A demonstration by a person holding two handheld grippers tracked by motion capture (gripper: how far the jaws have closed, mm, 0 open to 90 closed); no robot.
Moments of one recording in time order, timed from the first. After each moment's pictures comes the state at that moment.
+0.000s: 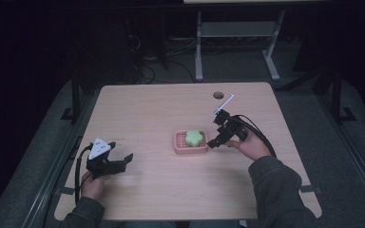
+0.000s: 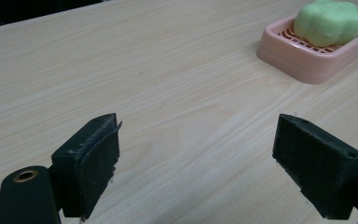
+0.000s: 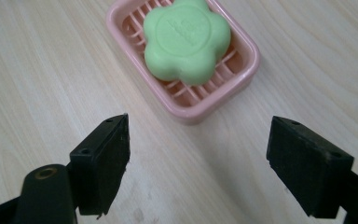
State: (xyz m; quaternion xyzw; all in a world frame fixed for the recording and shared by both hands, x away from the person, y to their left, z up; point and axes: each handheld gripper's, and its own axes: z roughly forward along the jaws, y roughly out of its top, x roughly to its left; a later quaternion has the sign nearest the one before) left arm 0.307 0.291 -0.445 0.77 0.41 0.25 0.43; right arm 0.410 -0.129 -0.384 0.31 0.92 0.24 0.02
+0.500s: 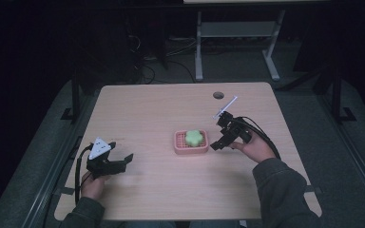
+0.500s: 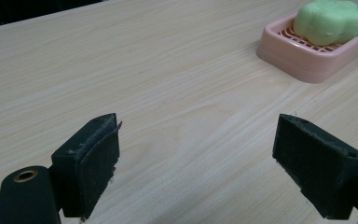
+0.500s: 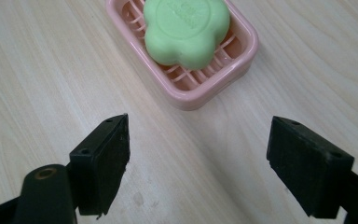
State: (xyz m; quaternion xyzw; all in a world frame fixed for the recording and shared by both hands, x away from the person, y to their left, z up) left arm 0.307 0.291 -0.446 0.77 0.40 0.25 0.43; right arm 0.403 -0.136 -0.383 0.31 0.92 0.23 0.02
